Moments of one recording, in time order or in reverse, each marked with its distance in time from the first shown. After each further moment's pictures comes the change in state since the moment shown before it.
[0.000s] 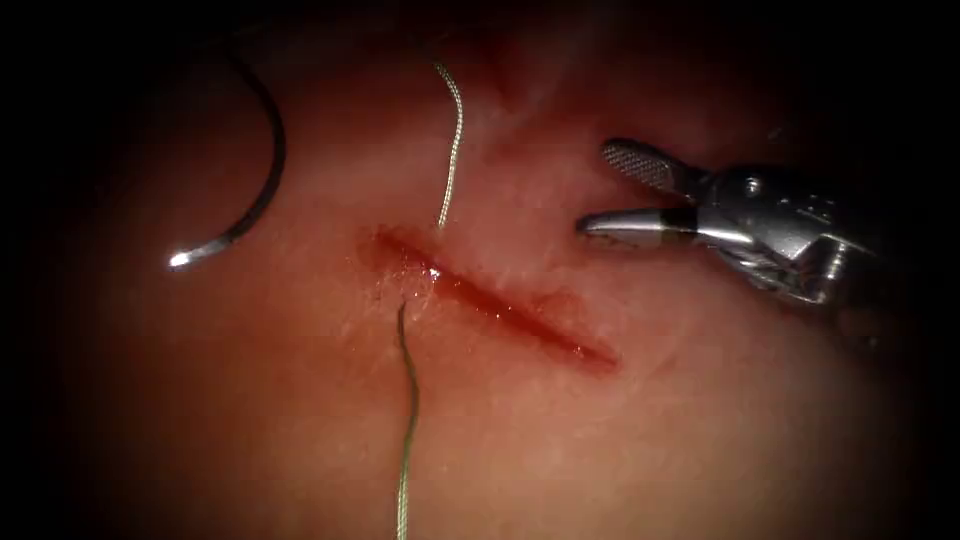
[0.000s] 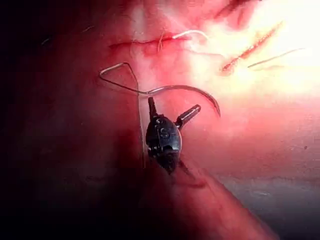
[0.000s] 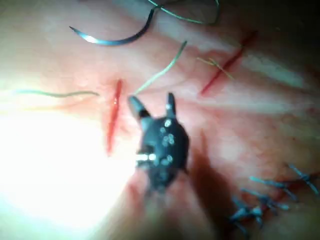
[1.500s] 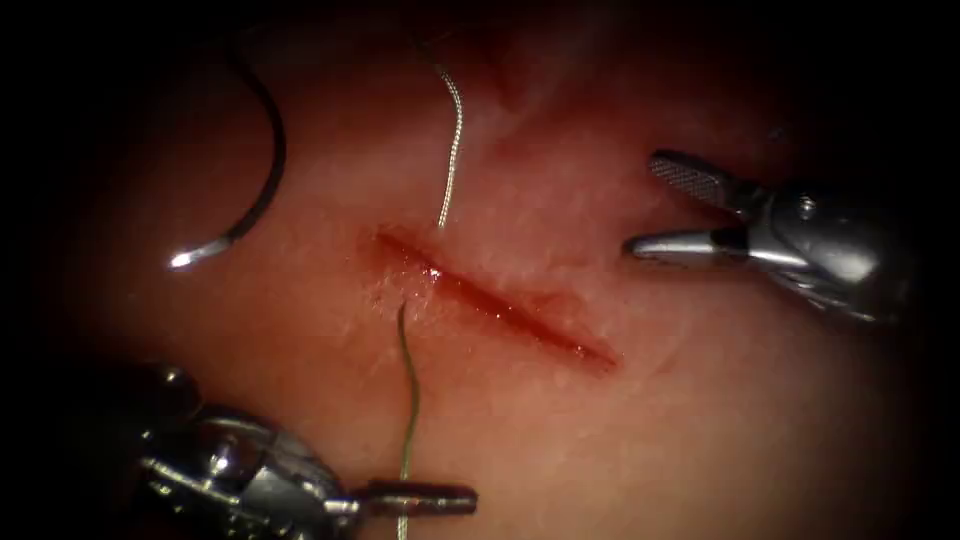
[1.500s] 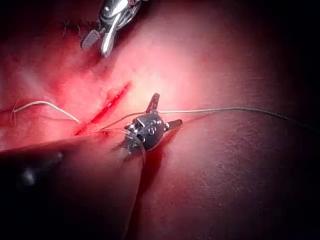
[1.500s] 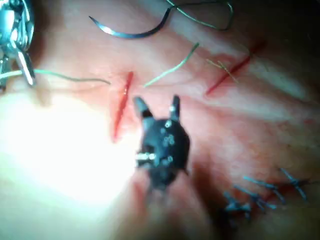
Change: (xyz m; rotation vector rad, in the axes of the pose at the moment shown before) right arm 0.001 -0.002 -0.003 0.062 -0.086 -0.115; left arm 0.003 0.029 0.020 -0.512 -0.134 0.952
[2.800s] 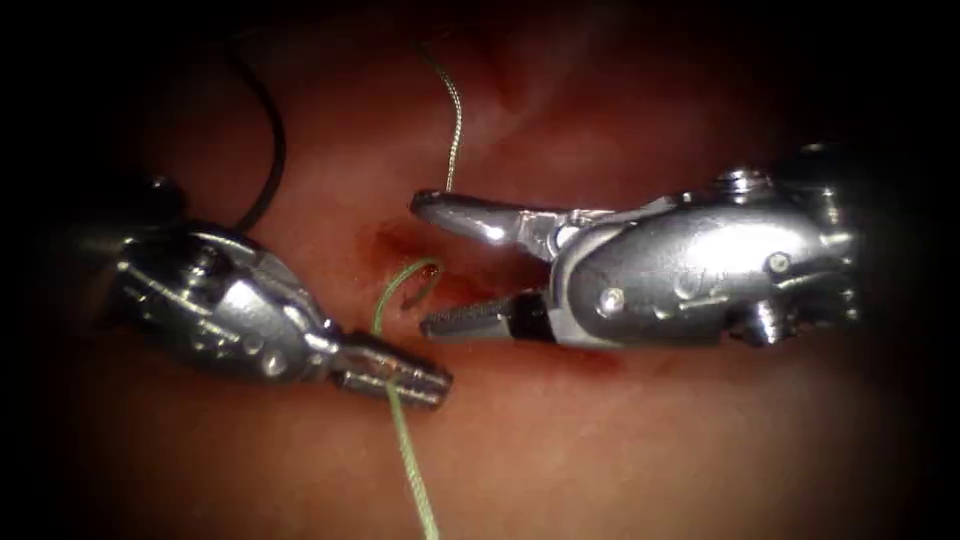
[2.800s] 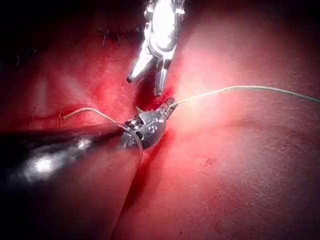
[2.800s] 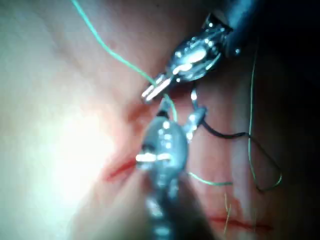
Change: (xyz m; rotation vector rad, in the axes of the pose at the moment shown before) right arm 0.007 -0.010 0.007 0.230 0.067 -0.812; left arm -0.005 -0.006 -0.006 0.065 0.008 0.106
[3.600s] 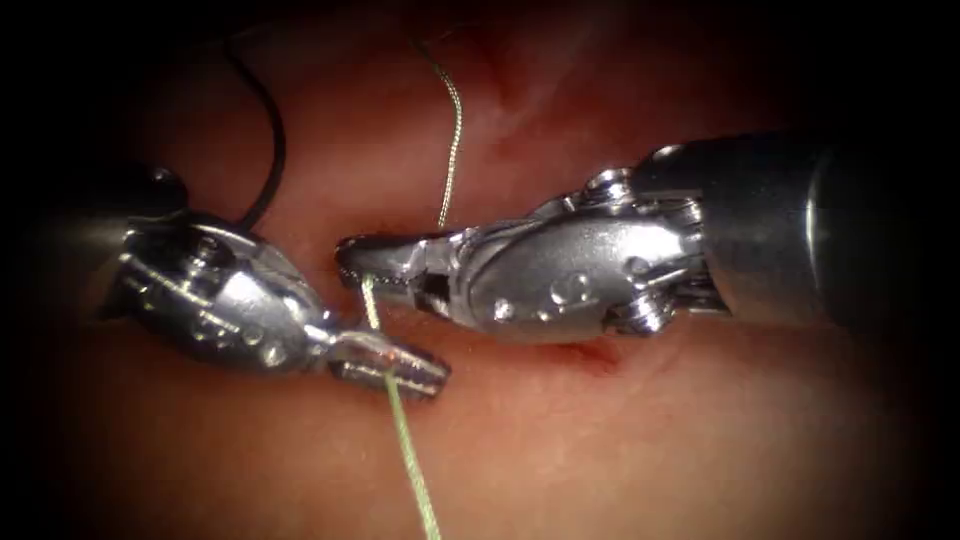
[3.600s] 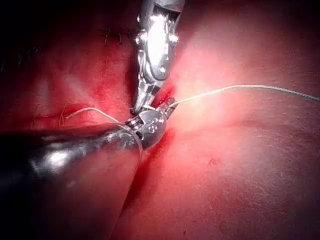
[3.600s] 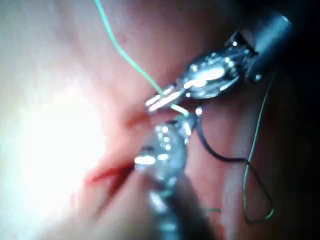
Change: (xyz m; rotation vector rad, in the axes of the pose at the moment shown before) right arm -0.003 -0.001 0.004 0.055 0.002 -0.180; left arm -0.001 0.000 0.000 0.001 -0.002 0.004
